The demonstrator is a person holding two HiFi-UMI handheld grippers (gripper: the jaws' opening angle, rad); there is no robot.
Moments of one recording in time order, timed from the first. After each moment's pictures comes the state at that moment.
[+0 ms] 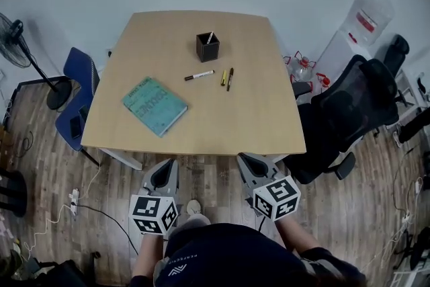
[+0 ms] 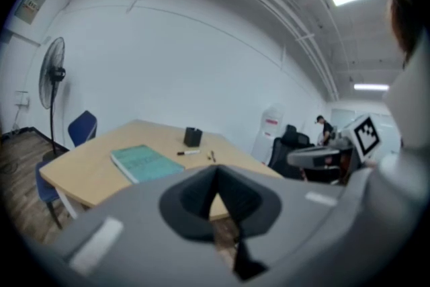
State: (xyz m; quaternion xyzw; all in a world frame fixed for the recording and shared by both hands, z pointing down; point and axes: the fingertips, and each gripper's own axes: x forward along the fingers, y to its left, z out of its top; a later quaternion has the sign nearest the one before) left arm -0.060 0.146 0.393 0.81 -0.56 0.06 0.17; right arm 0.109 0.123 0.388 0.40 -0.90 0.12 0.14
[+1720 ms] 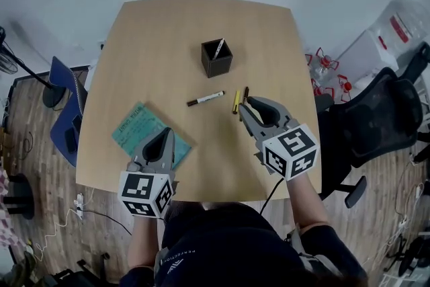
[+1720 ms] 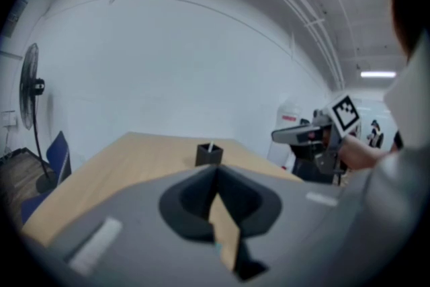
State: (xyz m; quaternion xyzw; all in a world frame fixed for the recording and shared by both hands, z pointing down) left arm -0.095 -0.117 0.367 0.81 -0.57 0.09 0.14; right arm 0.066 -0.187 0.340 0.37 -0.91 0.08 0.15
